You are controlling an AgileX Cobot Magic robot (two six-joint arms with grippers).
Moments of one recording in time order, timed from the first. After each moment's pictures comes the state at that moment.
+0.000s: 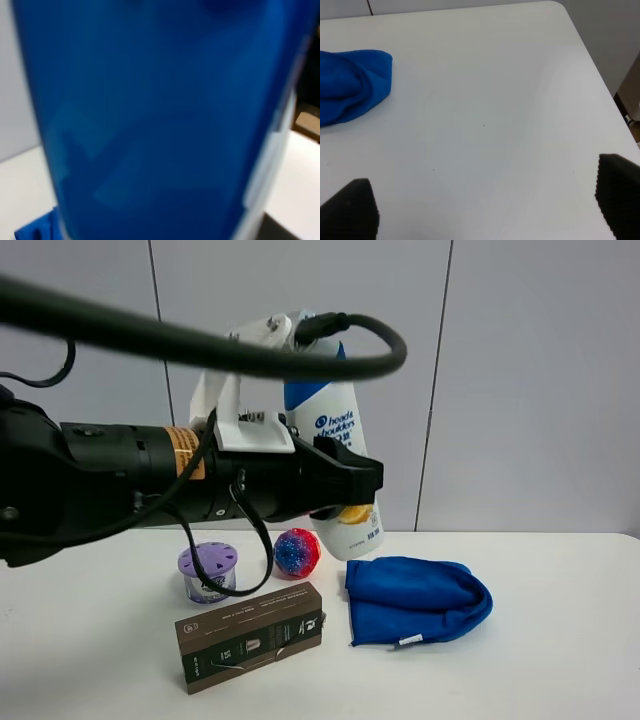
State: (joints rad) left arm -0.76 1.70 -0.74 0.19 -0.76 -0.39; right arm -0.06 0.00 -0.49 -0.09 1.06 0.03
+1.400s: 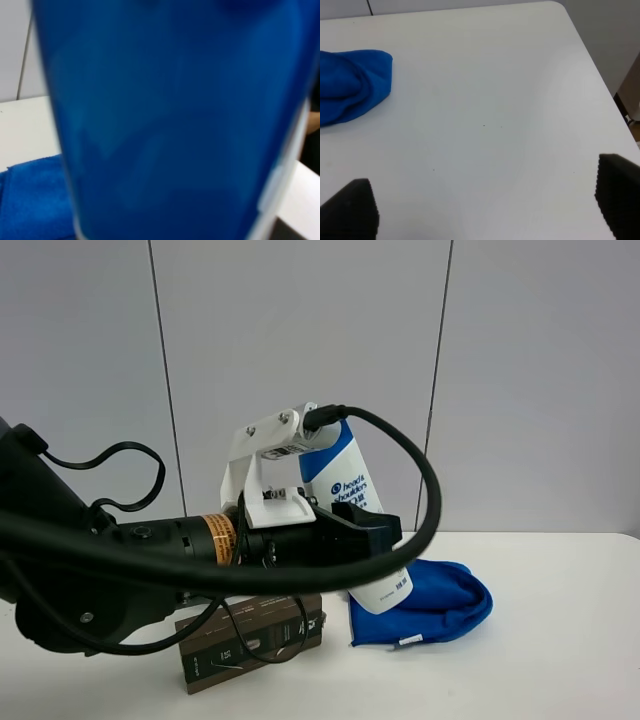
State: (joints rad) left arm -0.76 1.95 -0.75 0.19 -1.05 -0.56; right arm -0.06 0.00 -0.49 -0.09 1.06 0.03
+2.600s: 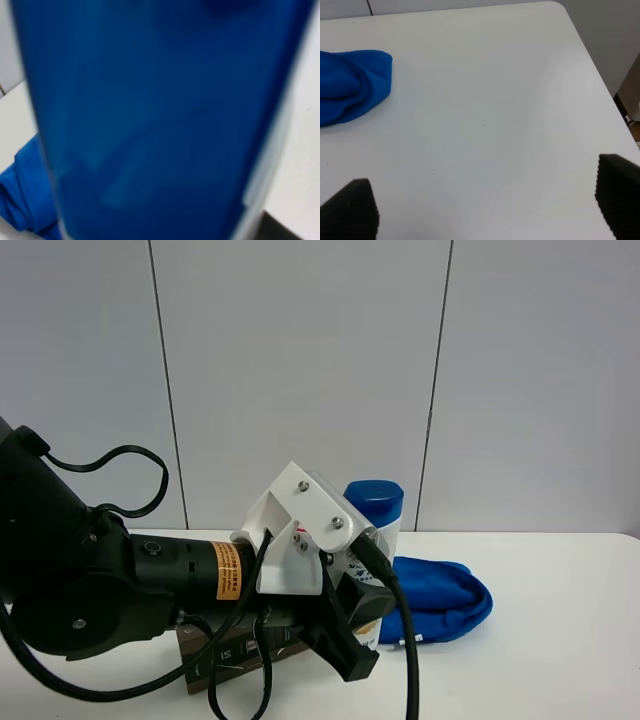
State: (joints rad) left arm -0.76 1.95 -0.75 0.32 -0.85 -0.11; right arm -0.06 0.00 -0.49 -0.09 1.06 0.03
